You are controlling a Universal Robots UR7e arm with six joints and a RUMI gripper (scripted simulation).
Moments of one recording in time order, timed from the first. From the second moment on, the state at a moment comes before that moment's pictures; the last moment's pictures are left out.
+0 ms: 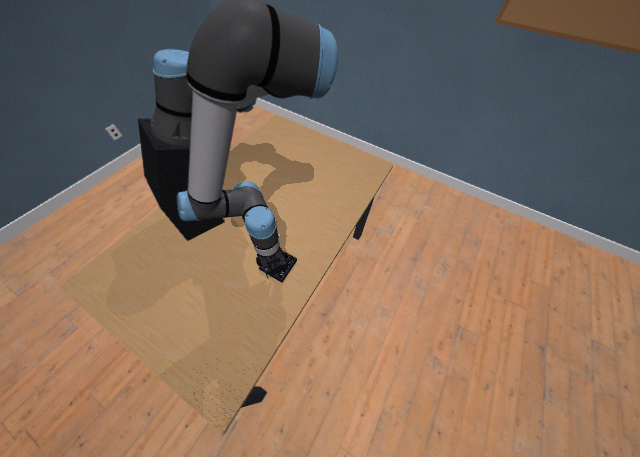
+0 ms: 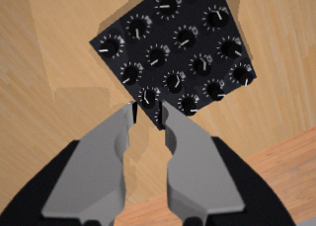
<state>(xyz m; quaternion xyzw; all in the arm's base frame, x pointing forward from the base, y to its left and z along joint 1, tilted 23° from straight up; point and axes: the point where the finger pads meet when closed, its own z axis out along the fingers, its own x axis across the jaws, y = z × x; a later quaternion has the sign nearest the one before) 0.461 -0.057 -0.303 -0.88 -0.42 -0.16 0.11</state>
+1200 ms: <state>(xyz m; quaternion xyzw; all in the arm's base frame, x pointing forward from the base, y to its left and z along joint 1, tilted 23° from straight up) 0.463 -0.053 -0.314 -0.88 -0.42 -0.16 0.11</state>
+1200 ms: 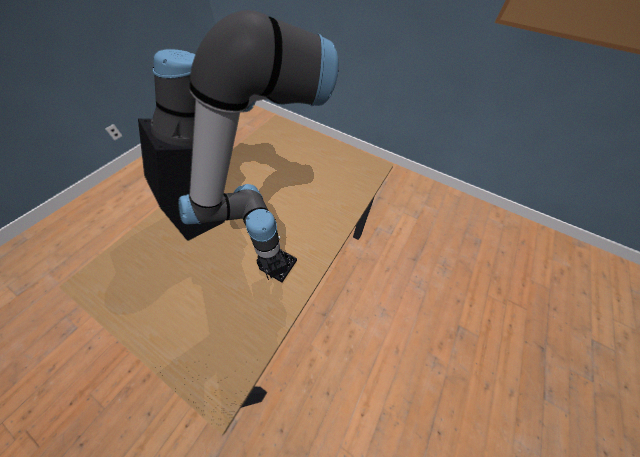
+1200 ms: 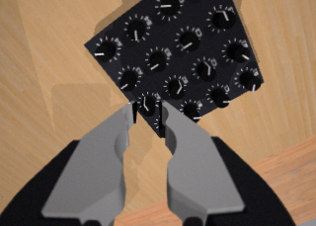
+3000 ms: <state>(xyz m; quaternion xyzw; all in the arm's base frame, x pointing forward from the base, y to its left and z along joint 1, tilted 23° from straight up) 0.463 -0.053 -0.314 -0.88 -0.42 -0.16 0.11</state>
